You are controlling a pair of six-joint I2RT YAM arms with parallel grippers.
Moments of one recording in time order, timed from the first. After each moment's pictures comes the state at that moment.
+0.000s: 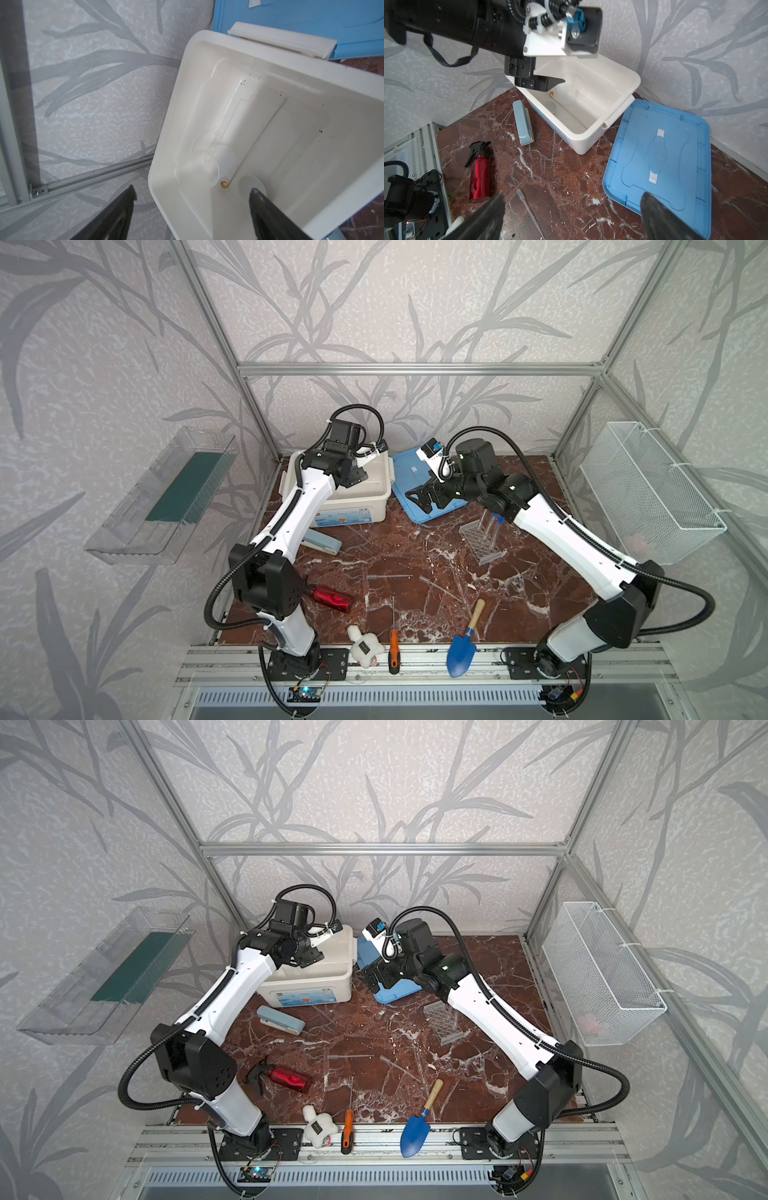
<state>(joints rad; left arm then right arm) -0.30 1.70 1.74 -0.77 -0.29 0.87 0.67 1.54 1.58 -0.58 -0.24 -0.03</state>
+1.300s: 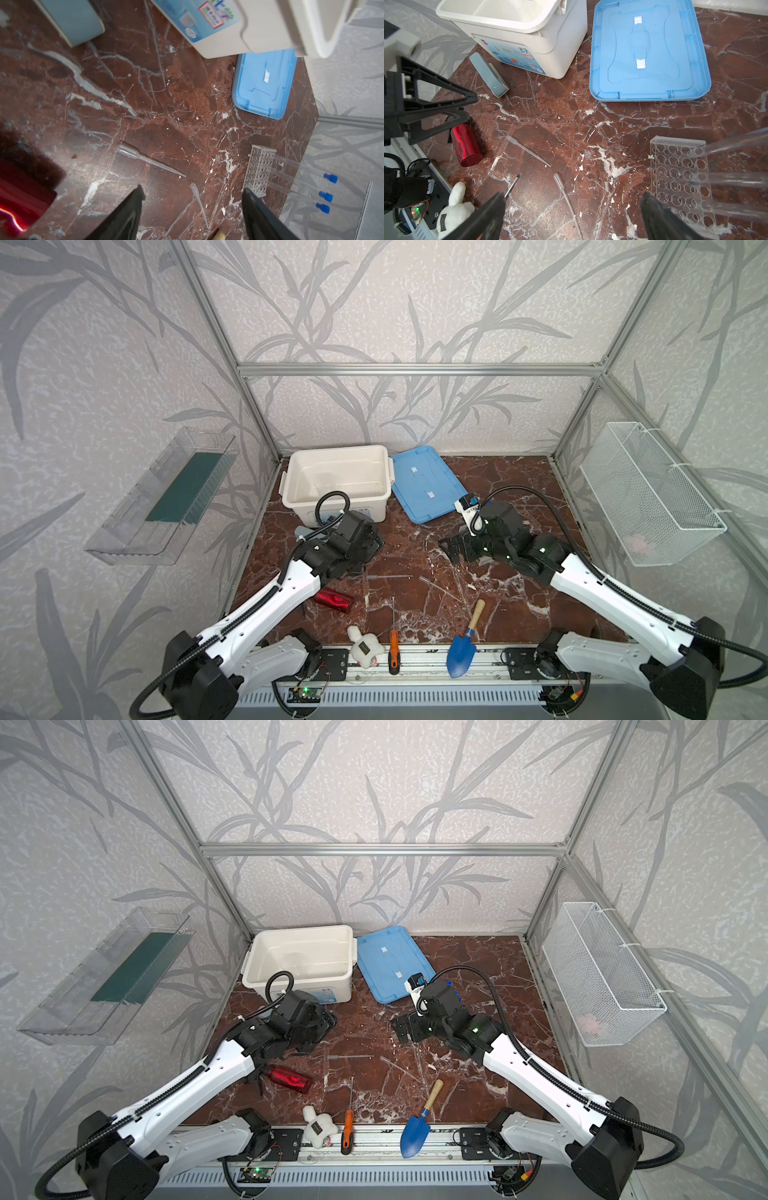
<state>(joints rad) -0.60 1.11 0.88 -0.74 -0.11 -1.40 0.72 1.13 0.98 -0.55 -0.04 0.30</state>
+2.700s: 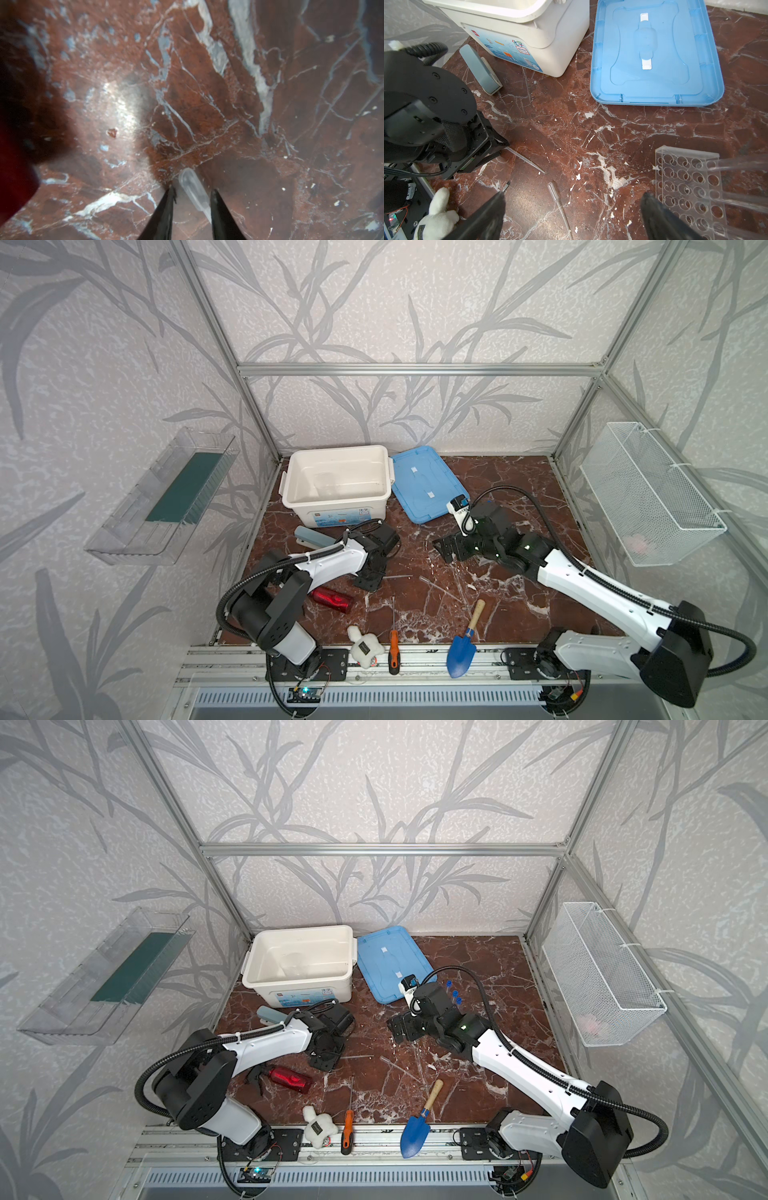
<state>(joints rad) -0.65 1.58 0.85 -0.73 -0.07 -1.91 0.72 1.21 0.94 -0.45 -0.05 0.26</state>
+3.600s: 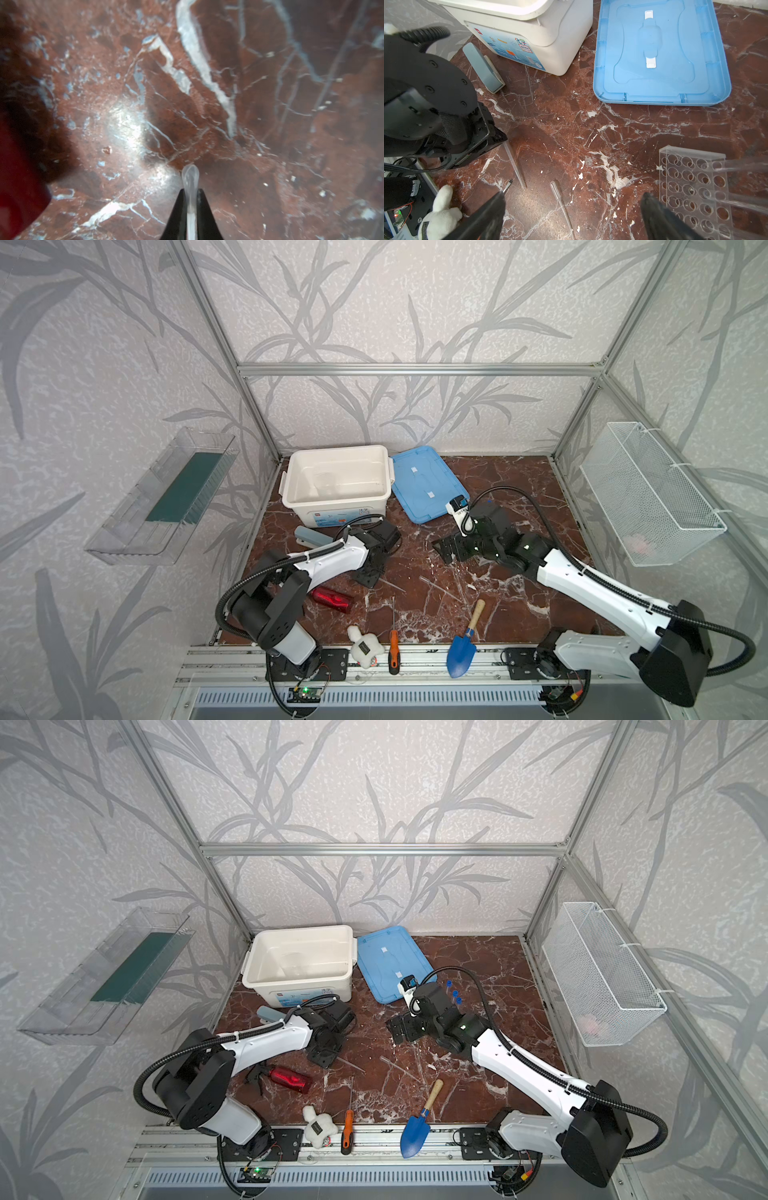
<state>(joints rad) -0.65 1.57 0.91 -0.78 -0.16 -1.76 0.72 1.22 0.94 -0.45 -0.06 0.26</state>
